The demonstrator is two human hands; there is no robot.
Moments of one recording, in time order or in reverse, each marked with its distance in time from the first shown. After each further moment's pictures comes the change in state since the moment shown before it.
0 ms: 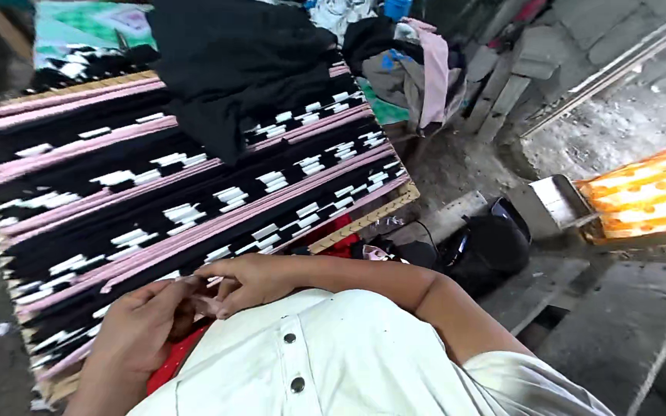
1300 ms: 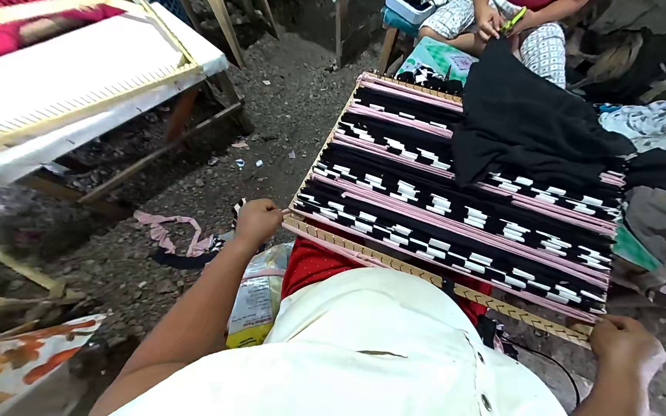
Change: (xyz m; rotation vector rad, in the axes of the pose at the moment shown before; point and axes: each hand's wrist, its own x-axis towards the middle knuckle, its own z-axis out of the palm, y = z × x) left_hand -0.034 -0.092 -0.161 0.470 0.611 -0.243; right_hand -0.172 0.065 -0.146 -0.762 1.163 0.927
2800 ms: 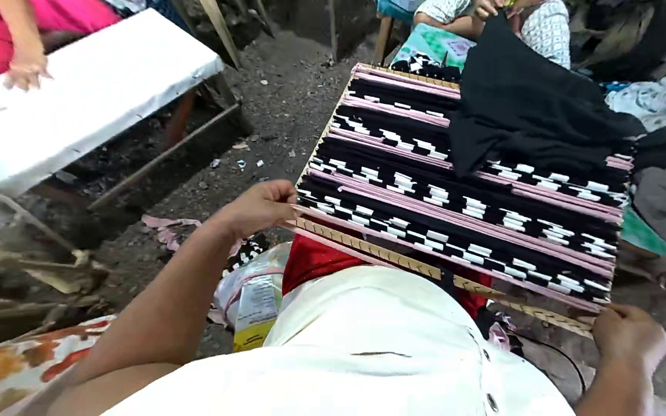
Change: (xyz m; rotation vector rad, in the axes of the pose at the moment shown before) left_hand -0.032 0.066 -0.048 -0.374 -0.511 0.312; right_hand -0.003 0.000 -0.001 0.001 -0.022 -0.033
